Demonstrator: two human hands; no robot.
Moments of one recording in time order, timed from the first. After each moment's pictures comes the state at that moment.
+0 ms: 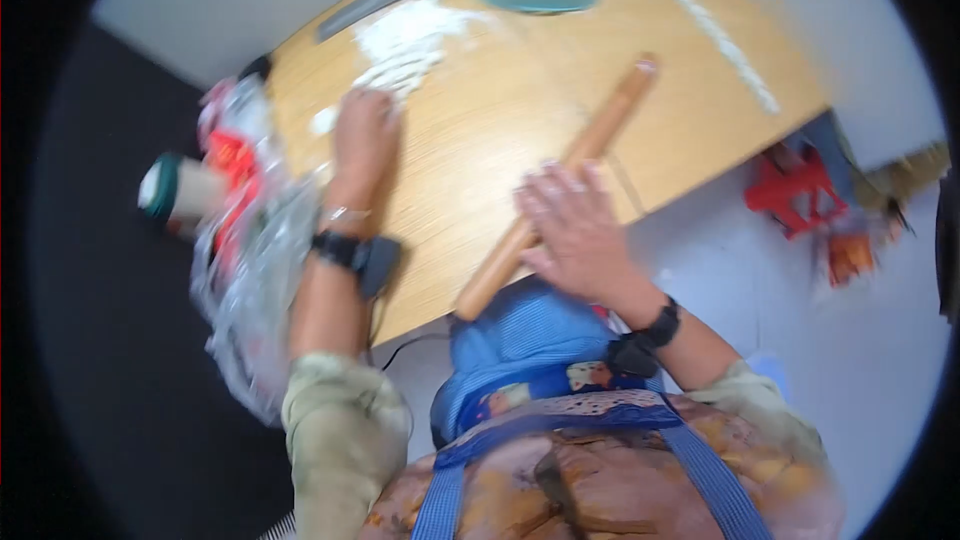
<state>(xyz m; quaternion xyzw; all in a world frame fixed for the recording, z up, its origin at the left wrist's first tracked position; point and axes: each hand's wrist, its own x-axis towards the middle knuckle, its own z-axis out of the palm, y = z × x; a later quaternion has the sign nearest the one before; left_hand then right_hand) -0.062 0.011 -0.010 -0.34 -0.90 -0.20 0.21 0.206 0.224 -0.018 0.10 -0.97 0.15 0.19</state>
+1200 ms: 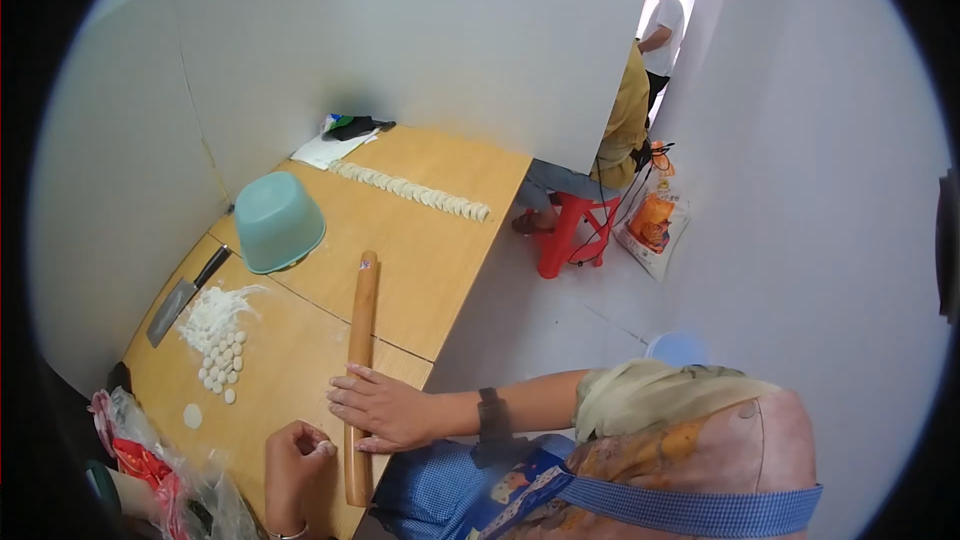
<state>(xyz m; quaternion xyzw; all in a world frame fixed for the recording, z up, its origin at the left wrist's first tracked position) 0.041 0.011 0.006 -0.37 -0.80 -0.42 -0.23 0.178 0.215 -0.020 0.17 -0.95 0.14 0.23</state>
